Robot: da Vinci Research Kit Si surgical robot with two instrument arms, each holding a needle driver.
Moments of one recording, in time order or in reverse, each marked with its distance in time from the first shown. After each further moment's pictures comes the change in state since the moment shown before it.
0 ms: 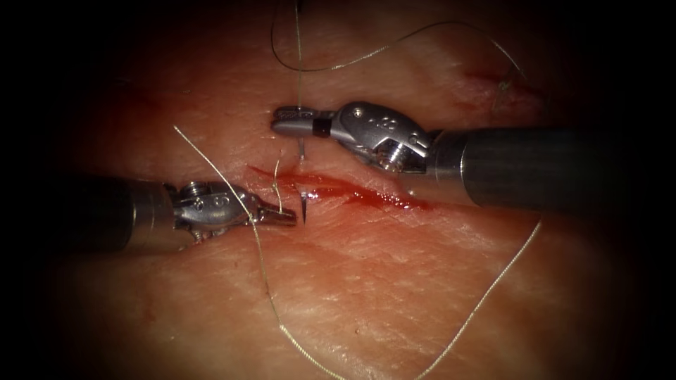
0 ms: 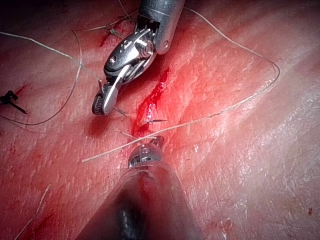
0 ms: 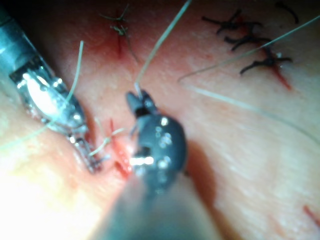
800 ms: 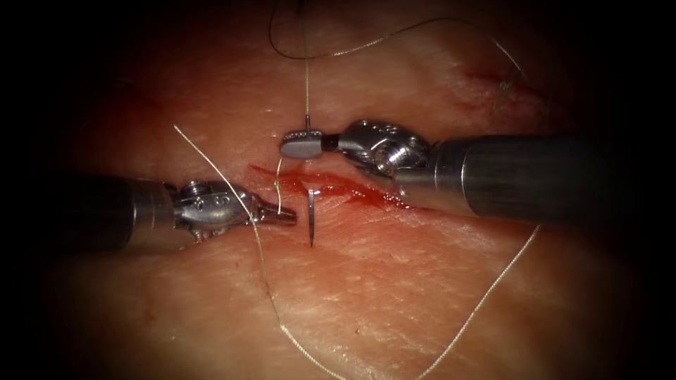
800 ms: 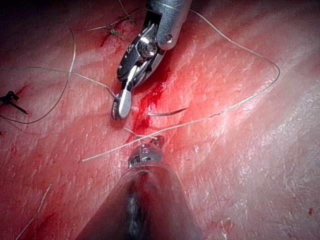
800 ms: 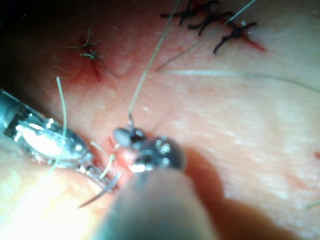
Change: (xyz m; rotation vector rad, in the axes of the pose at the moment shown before) right arm -0.003 -0.002 -0.001 0.081 -0.054 0.452; left arm 0.000 0.000 0.000 -0.001 0.000 0.001
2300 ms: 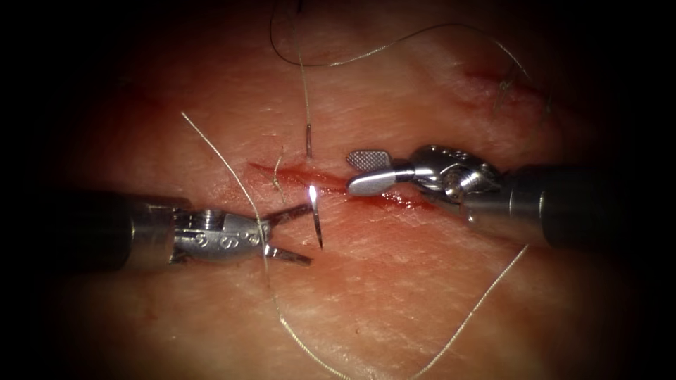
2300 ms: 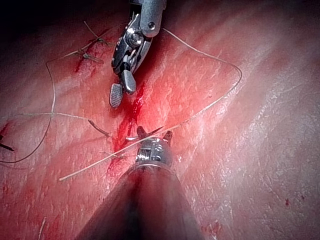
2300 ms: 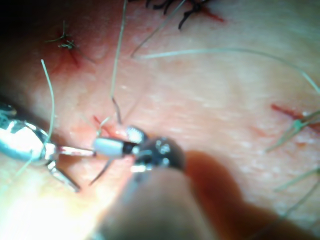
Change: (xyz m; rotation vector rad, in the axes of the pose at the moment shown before) right arm -0.001 -0.002 -0.009 0.109 0.024 0.063; left arm 0.004 0.006 0.000 0.176 0.040 0.779
